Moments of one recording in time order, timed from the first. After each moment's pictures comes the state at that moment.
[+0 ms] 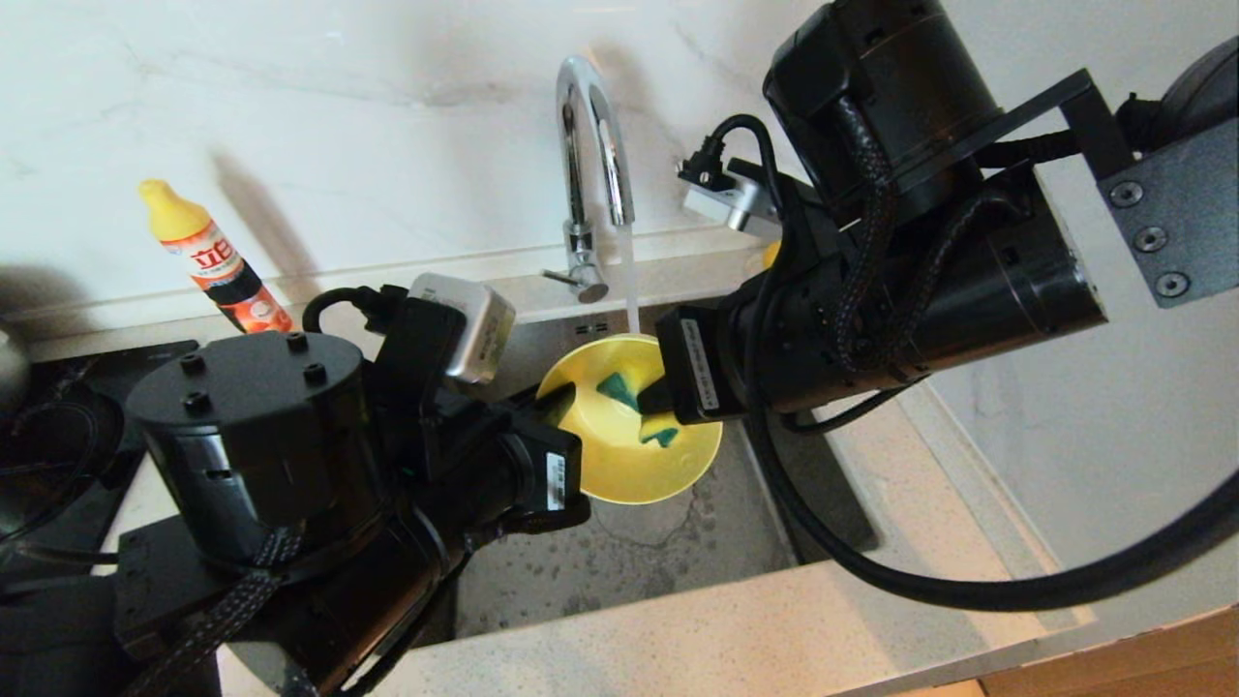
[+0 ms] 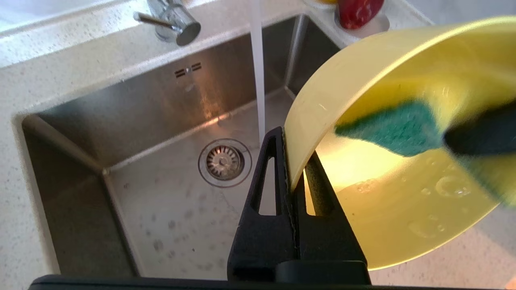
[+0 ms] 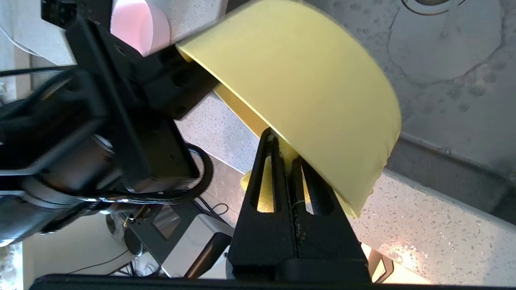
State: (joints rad) left arm -0.85 1.56 -0.68 -0.83 0.44 0.06; right arm 0.88 1.86 -1.93 0.68 0.05 0.43
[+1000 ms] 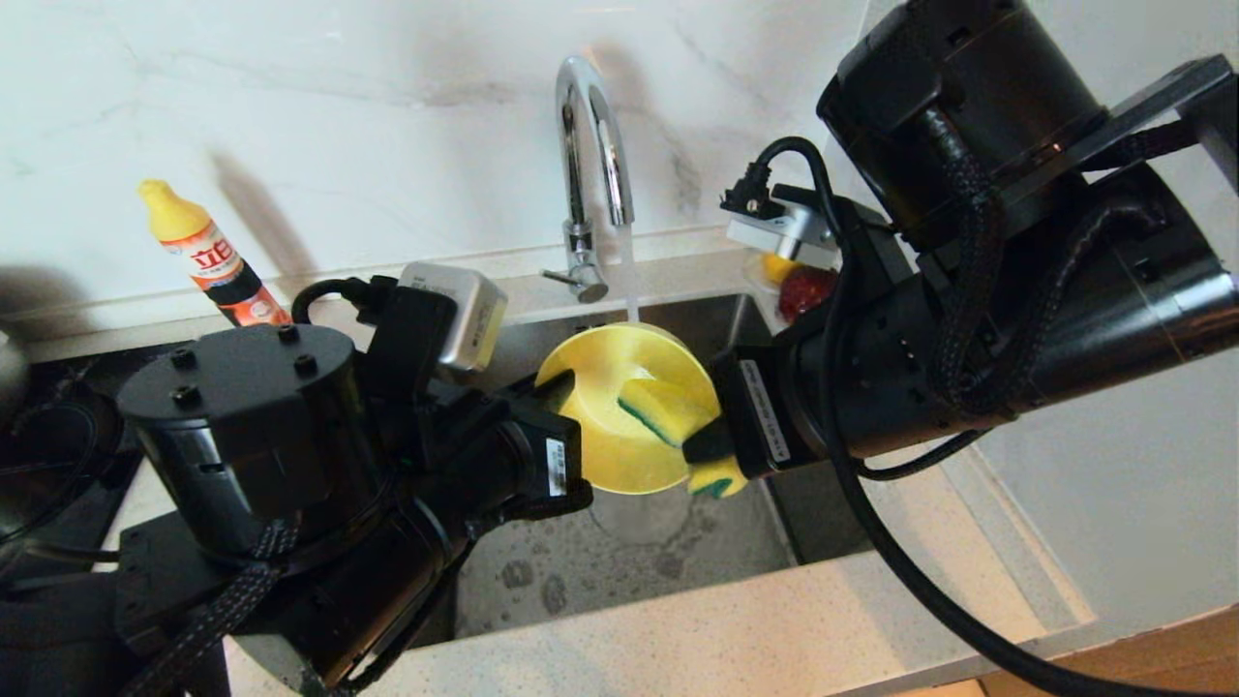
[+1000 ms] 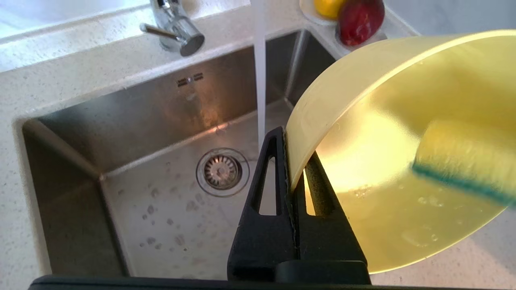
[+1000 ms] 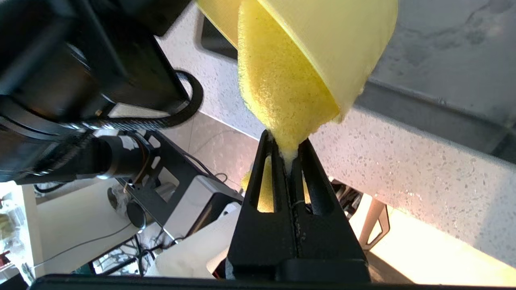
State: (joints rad) left arm -0.84 1.57 -0.69 -0.87 0.46 0.04; right arm 0.91 1.78 -1.86 0.79 0.05 0.46
